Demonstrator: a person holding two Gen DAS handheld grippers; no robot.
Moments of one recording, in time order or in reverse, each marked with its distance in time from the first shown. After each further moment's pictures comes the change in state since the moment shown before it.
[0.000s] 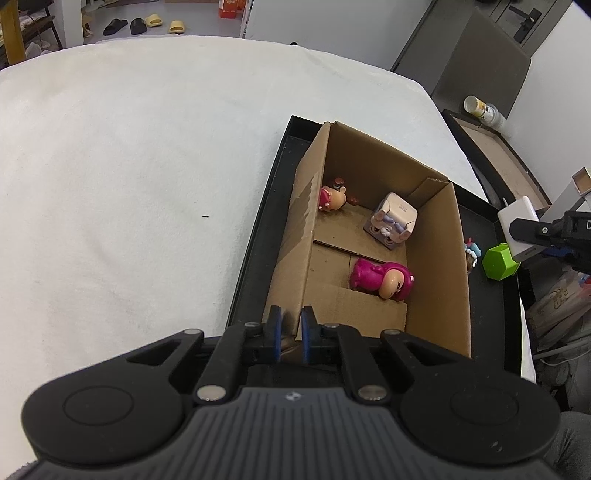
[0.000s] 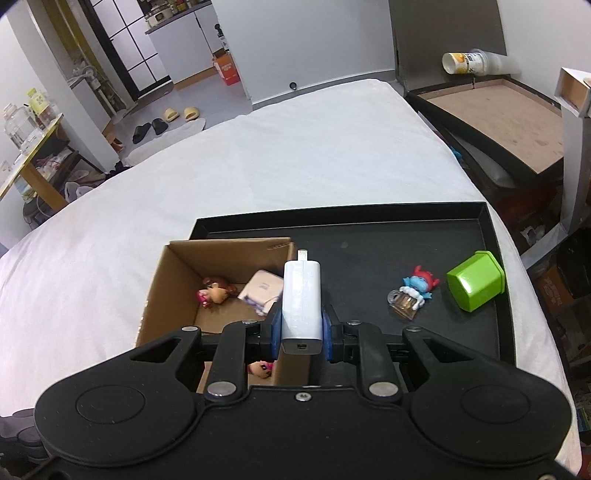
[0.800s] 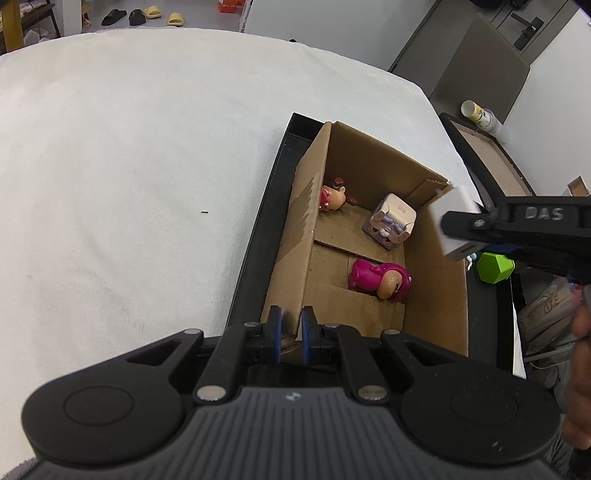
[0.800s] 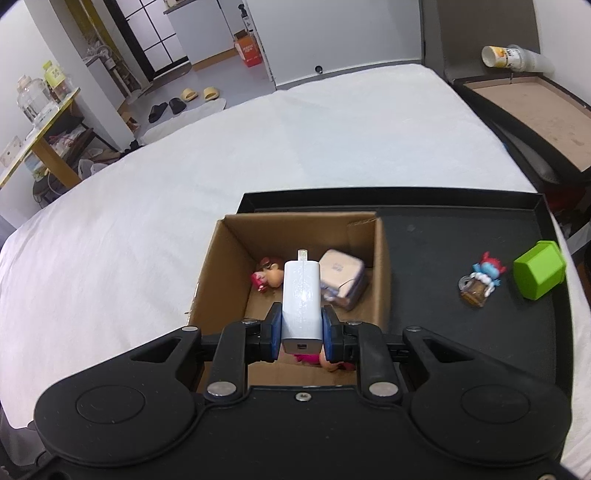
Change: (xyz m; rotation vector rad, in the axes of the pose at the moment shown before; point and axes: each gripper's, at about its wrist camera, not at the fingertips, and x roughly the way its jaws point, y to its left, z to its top) left arm 0.002 0.011 0.002 -0.023 0.011 -0.043; right arm 0.034 0.067 -0.011 -0.036 0.048 0.023
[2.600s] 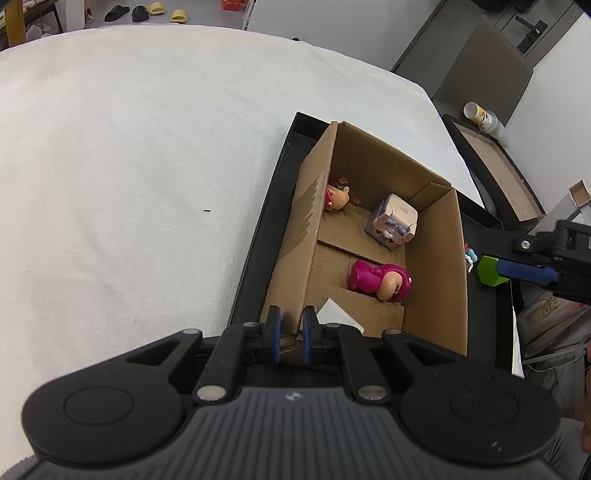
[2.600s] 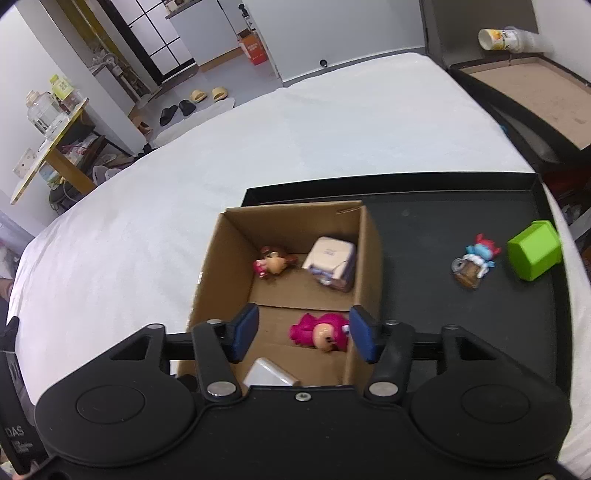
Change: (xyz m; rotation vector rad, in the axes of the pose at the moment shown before) left arm 0.003 0.002 0.002 -0.014 0.006 0.002; right arm -0.027 -0.029 -0.006 0.046 0.014 0.070
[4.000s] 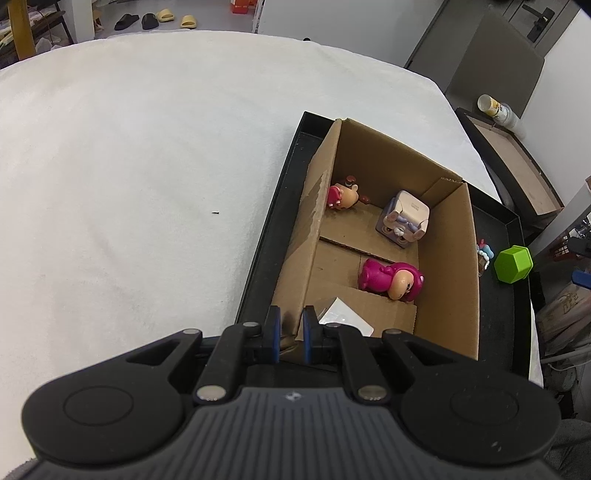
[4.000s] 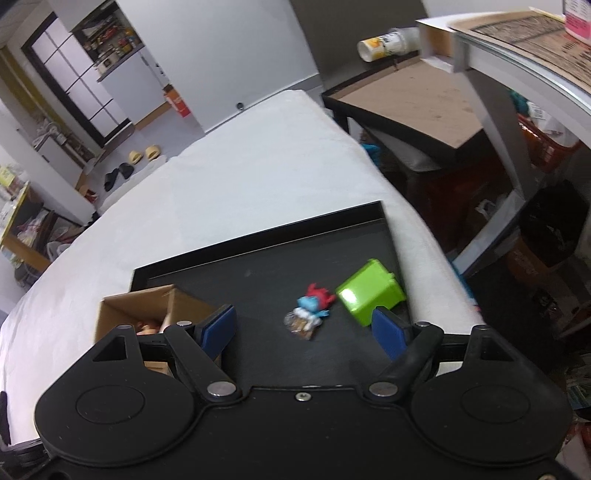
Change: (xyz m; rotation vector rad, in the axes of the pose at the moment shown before) left arm 0.000 -0.016 -0.002 0.021 -0.002 0.086; right arm -0.033 -0.163 0.025 0.188 -0.104 -0.098
